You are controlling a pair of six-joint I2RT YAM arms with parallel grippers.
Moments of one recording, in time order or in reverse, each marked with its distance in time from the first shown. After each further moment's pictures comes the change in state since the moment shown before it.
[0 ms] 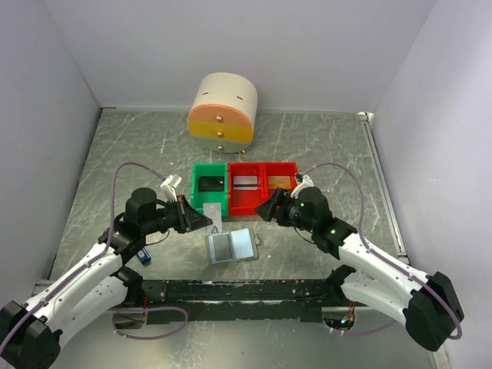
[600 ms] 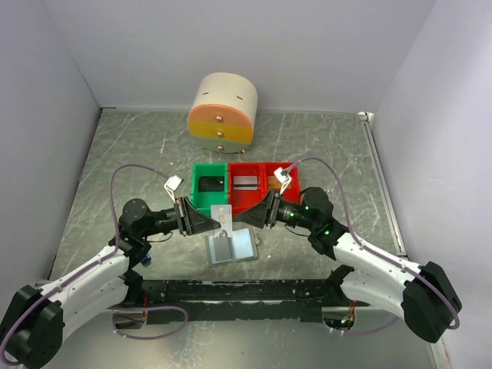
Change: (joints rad) left arm 0.008 0.092 -0.187 0.728 0.320 -0.333; right arm -0.009 0.023 -0.072 0.529 -0.523 0.136
